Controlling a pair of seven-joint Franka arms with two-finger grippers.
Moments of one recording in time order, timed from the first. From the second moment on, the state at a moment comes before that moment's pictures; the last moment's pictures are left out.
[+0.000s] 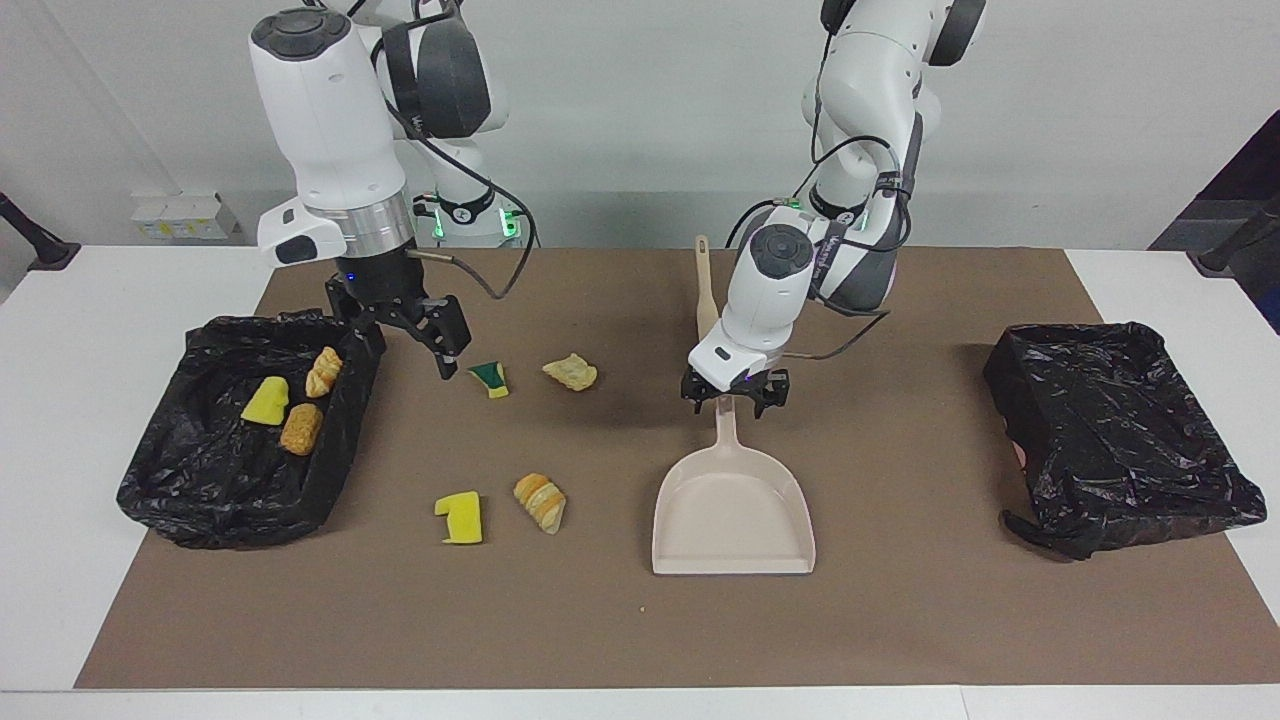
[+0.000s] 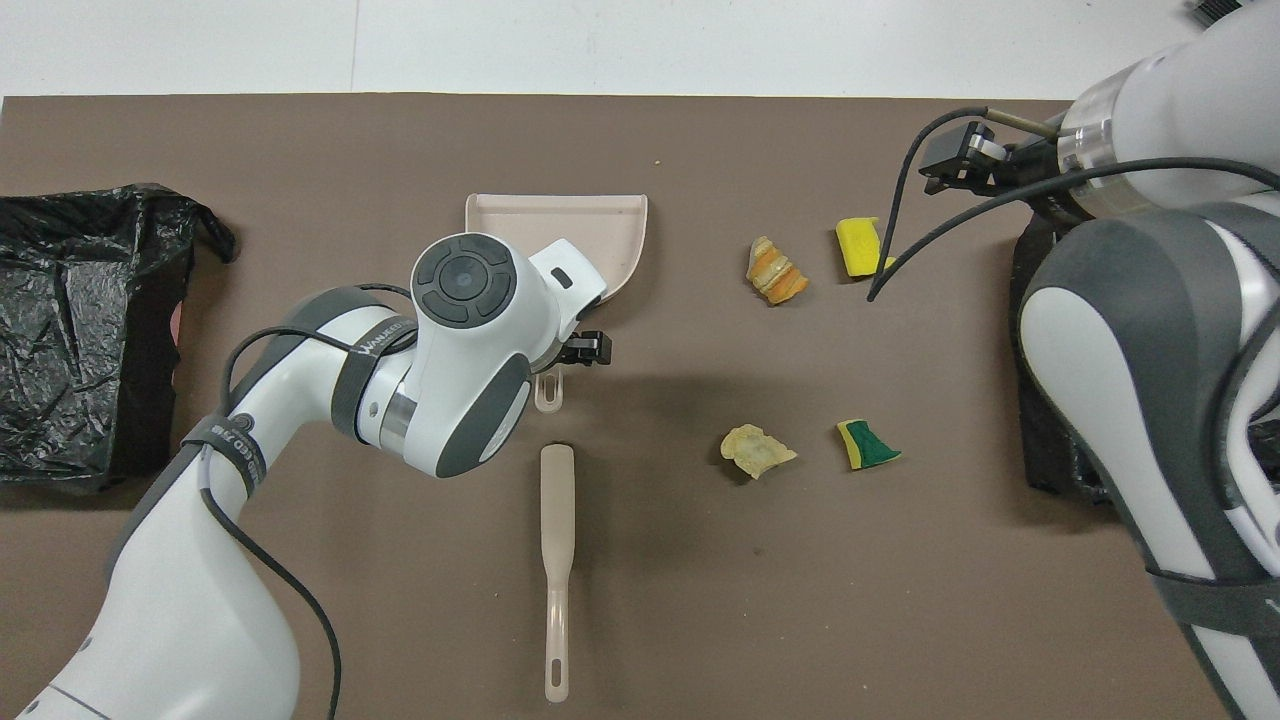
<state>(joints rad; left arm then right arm) -0.44 0.38 -0.13 -1.77 0.02 2.19 -0.42 0.03 0.23 0.15 -1.39 -0.08 1.79 0.56</state>
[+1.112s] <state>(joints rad) -0.38 0.36 -0.10 -1.74 0.08 2.12 0.00 -0.05 0.07 0.15 -1.43 -0.03 1.52 0.34</state>
